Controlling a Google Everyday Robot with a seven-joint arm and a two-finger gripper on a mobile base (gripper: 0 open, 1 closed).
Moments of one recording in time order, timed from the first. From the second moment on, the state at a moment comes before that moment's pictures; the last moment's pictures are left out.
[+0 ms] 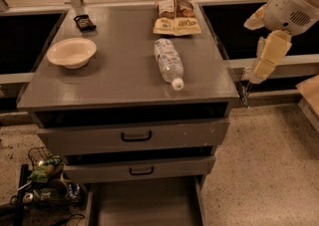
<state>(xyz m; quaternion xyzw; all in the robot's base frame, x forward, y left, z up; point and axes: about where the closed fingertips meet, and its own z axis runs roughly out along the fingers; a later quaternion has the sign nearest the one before) 0.546 -0.211 0.949 -0.62 0.76 0.06 0.20</state>
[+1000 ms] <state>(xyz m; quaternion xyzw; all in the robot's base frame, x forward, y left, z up) 0.547 -0.206 0.953 -0.61 0.75 0.11 0.20</state>
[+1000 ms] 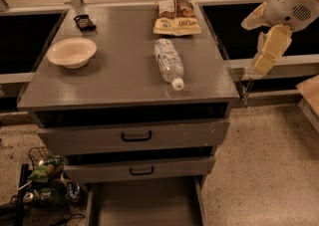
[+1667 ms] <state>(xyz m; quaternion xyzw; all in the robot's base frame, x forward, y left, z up) 0.542 -0.189 0.978 -0.63 0.71 0.18 0.25</state>
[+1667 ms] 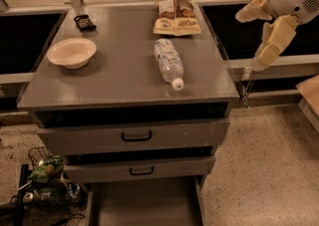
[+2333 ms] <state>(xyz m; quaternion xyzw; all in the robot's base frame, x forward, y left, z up) 0.553 -0.178 0.976 -0.61 0.76 0.07 0.22</state>
